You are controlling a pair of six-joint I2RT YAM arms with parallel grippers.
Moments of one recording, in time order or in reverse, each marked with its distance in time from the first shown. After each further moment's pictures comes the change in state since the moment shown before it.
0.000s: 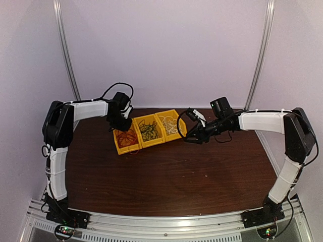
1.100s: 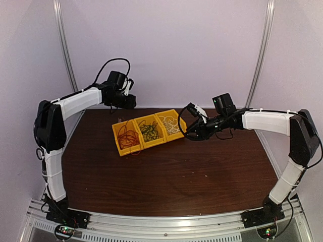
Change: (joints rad) left arm -0.029 -0.140 0.128 0.118 0.031 -0.052; right arm 0.006 -0.056 0.000 0.027 0.027 0.000
